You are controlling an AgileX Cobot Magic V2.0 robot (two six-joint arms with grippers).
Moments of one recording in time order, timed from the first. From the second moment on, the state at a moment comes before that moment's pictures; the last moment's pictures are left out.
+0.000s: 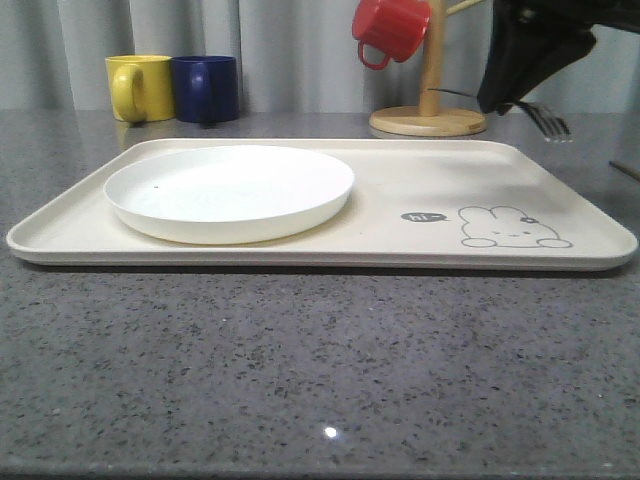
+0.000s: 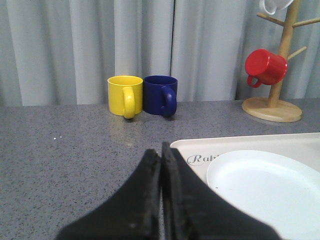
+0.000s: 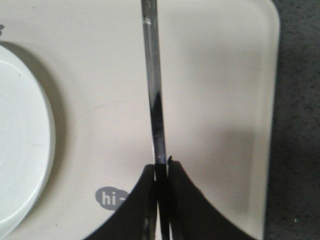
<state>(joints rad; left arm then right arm) -0.20 0.37 -0.36 -0.41 0.08 0.38 0.35 1.57 -1.32 0.06 0.81 0.30</state>
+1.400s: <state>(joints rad) -0.20 0.37 -0.36 -0.41 0.08 0.38 0.54 1.72 -1.33 -0.11 0.68 0.66</state>
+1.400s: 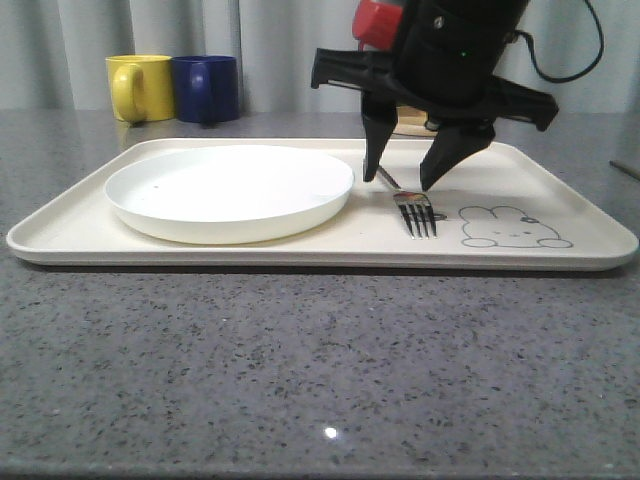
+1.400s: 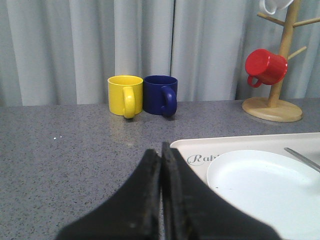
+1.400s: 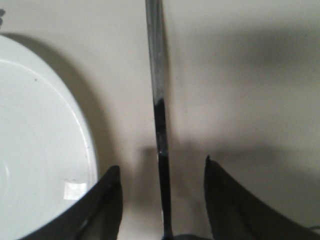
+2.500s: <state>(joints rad) -0.20 0.37 -0.36 -0.41 0.08 0.38 -0.06 1.53 -1.23 0.01 0.83 0.10</state>
